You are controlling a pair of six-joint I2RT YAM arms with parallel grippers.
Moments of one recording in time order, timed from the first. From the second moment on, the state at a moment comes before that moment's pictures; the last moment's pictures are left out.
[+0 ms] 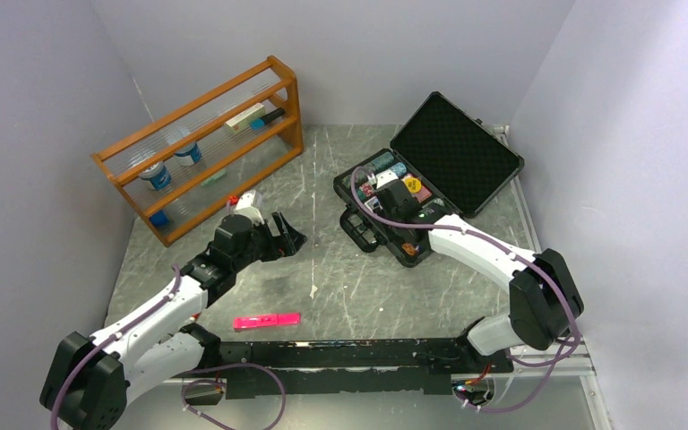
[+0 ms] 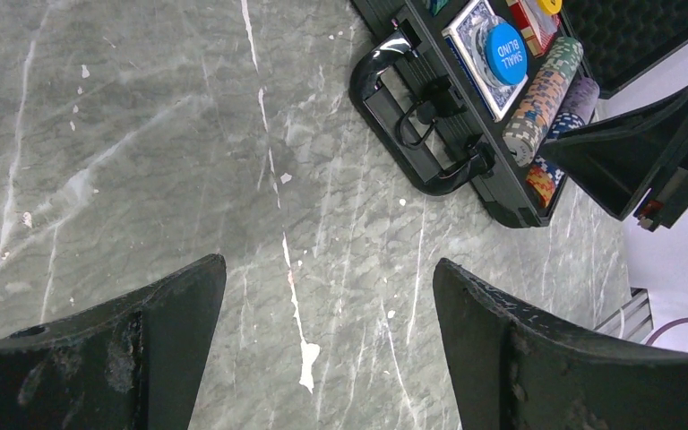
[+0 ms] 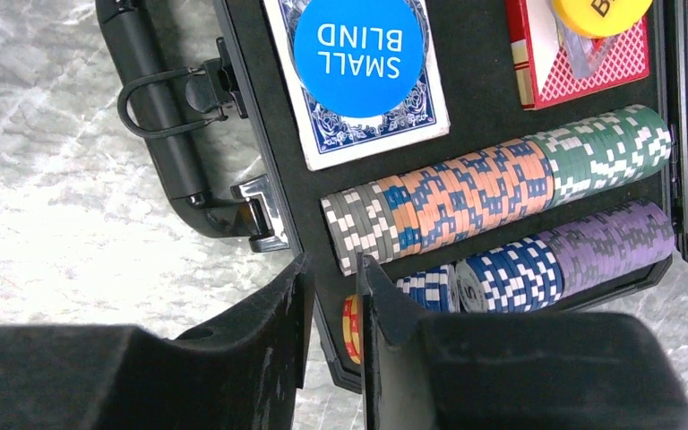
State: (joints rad) left arm -0.52 0.95 0.48 0.01 0.06 -0.70; right arm 0.64 1.43 0.97 -0.46 0.31 0.11
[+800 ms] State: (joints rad) left arm -0.52 0.82 0.76 -0.21 -0.09 -0.48; right arm 0.16 1.52 1.40 -0.45 0.46 0.23
